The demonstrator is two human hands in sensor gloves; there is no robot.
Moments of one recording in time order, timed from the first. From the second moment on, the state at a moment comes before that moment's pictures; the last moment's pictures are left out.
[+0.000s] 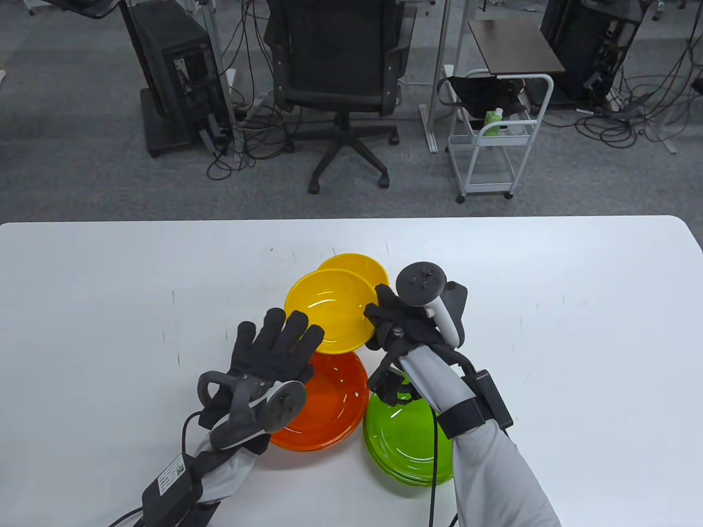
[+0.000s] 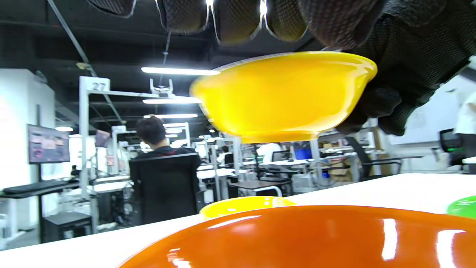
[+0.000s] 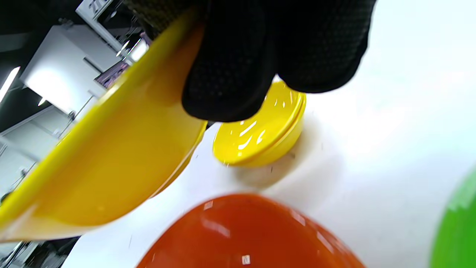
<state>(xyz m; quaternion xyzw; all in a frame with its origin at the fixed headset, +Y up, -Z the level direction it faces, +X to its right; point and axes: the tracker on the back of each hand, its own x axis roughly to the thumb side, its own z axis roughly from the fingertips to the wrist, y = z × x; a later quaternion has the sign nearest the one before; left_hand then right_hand) -0.163 -0.629 -0.299 0.20 -0.15 -0.02 0.97 0.080 -0.619 -0.429 -0.04 0.09 0.92 0.38</state>
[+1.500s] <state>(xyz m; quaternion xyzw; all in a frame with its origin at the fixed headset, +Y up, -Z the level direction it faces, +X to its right) -0.290 -0.727 -0.309 -0.02 0.02 0.05 1.00 0.080 -0.696 -0.522 -0.21 0.15 0.91 0.33</state>
